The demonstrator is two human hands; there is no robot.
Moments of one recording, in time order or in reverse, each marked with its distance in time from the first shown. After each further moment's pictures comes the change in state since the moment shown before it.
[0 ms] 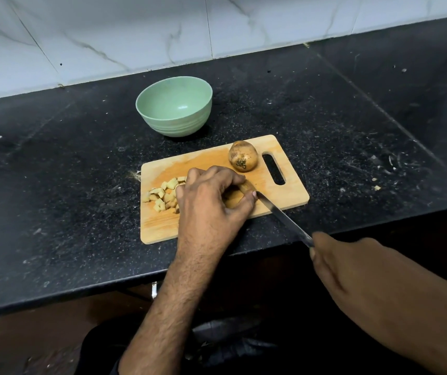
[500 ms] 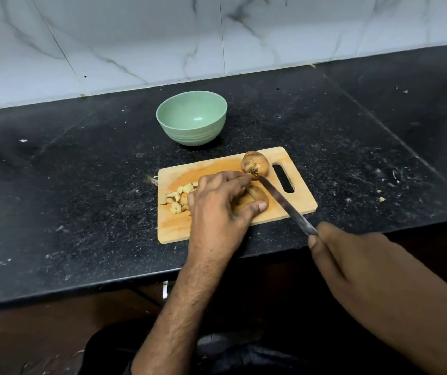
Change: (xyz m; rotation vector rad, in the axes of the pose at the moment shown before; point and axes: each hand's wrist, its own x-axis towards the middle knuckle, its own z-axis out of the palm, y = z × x) left_hand -0.006 -0.004 -0.009 -0.034 0.015 0.002; right_hand -0.013 -0.022 -0.012 0.092 0.211 -0.015
